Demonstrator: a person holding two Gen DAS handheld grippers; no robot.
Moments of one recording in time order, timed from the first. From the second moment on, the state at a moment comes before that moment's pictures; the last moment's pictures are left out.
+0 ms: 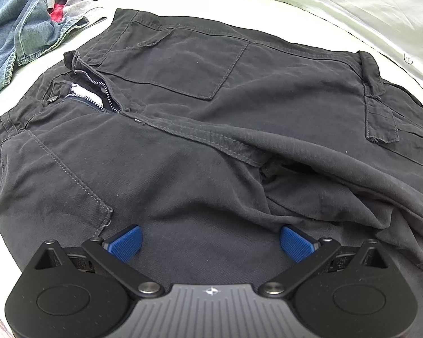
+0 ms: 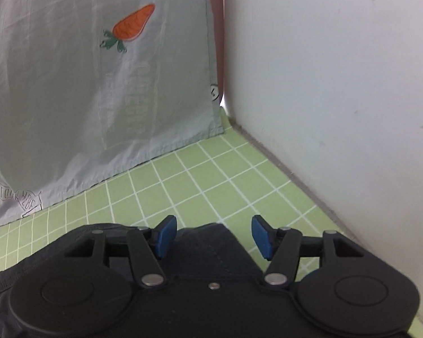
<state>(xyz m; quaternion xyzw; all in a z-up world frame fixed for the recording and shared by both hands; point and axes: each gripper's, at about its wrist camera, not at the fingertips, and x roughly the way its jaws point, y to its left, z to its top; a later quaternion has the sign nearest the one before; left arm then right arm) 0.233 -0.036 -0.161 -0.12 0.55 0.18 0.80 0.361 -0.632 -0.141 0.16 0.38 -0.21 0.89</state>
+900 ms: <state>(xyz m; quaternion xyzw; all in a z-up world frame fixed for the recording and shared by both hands) 0.231 -0.036 -0.159 -0.11 0.55 0.18 0.81 0.333 -0.602 -0.112 0.08 0.32 -0.27 0.90</state>
